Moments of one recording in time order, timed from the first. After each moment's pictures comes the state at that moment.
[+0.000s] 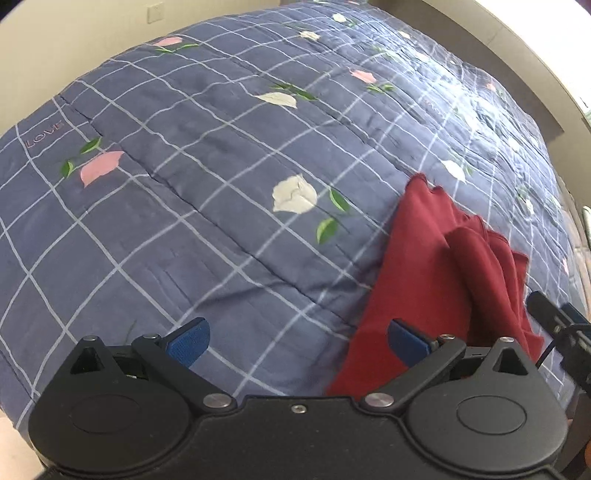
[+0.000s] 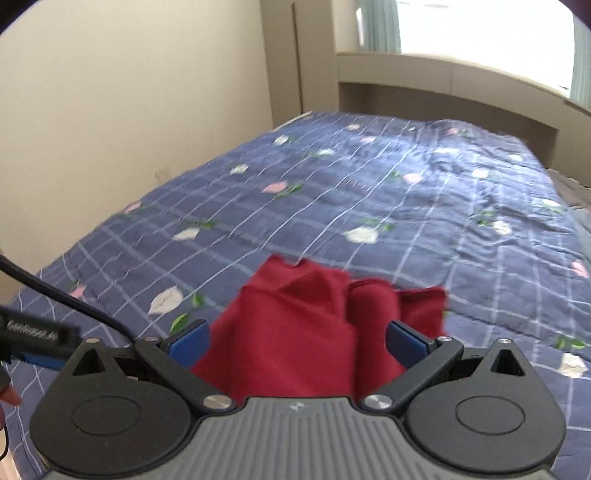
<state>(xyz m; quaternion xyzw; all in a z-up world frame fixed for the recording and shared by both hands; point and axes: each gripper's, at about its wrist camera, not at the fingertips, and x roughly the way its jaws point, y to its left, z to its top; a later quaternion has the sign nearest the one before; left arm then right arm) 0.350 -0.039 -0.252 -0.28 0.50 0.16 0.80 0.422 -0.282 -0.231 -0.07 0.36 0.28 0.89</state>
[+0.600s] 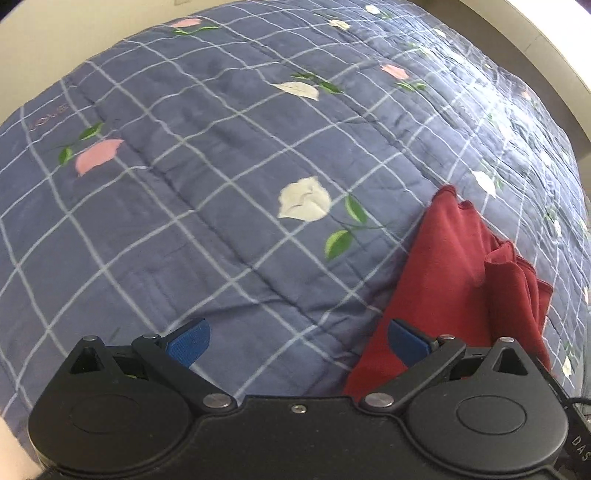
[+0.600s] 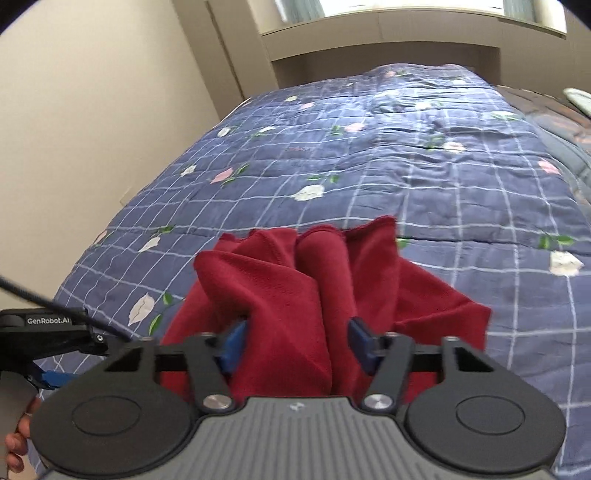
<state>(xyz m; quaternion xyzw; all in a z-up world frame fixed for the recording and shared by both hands) 0.384 -0.041 -0.270 -0.30 0.52 0.20 0.78 0.430 -0.347 -0.251 0.06 0.41 0.21 0.89</state>
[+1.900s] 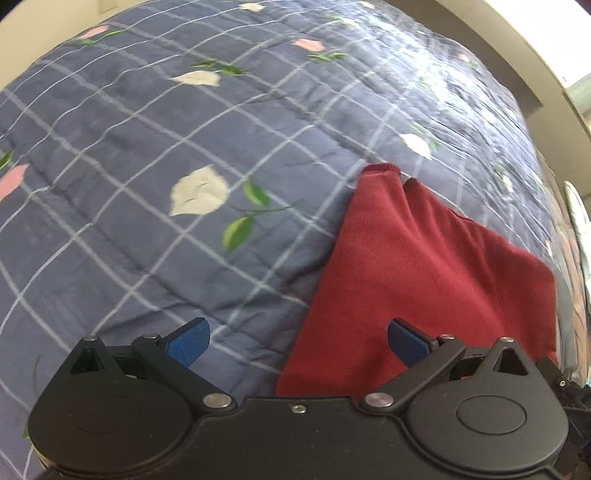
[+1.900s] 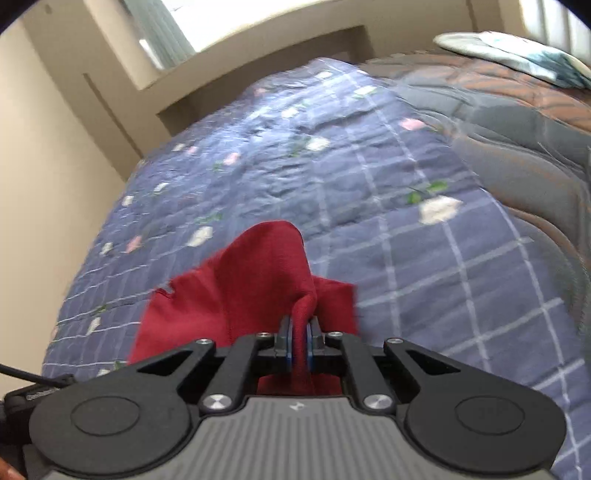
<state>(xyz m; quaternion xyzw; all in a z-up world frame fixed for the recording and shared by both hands) 0.419 -0.079 -0.277 -0.28 0.52 0.10 0.80 0.418 -0.435 -0.245 0.19 0.42 0.05 0.89</state>
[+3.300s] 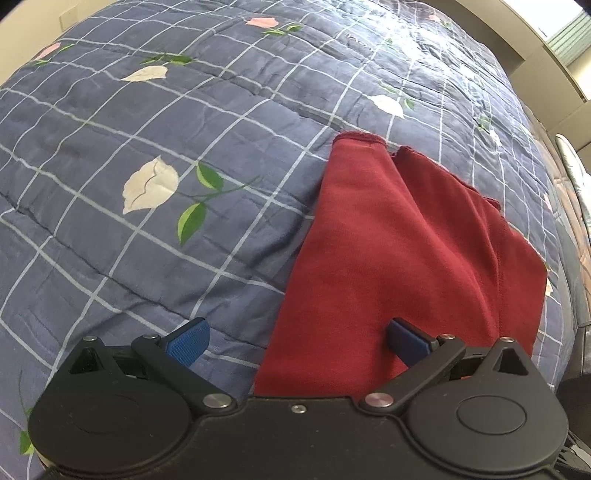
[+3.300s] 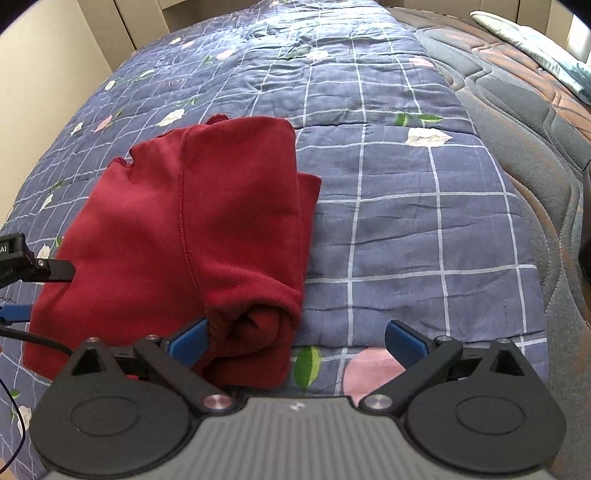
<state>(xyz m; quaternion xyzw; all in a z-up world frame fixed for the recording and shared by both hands) 0.435 -0.106 -0.287 -0.23 0.55 0.07 0.80 0.404 -0.423 -0.283 0.04 0.53 0.06 0.85</state>
